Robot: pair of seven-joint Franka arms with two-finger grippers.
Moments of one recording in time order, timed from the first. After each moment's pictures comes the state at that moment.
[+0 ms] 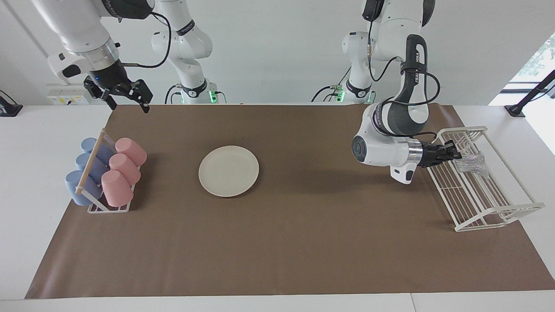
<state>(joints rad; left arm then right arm) -0.25 0.38 -0.06 -1.73 1.19 1.45 -0.51 -0.09 -0.08 0.01 -1.66 -0.01 1.53 0.06</state>
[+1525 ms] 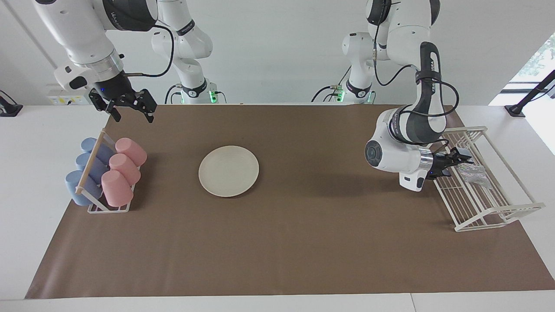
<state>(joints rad) -0.20 0.40 -0.07 -1.74 1.14 1.56 -0.62 -0.08 -0.08 0.04 -1.71 0.02 1.63 0.05</state>
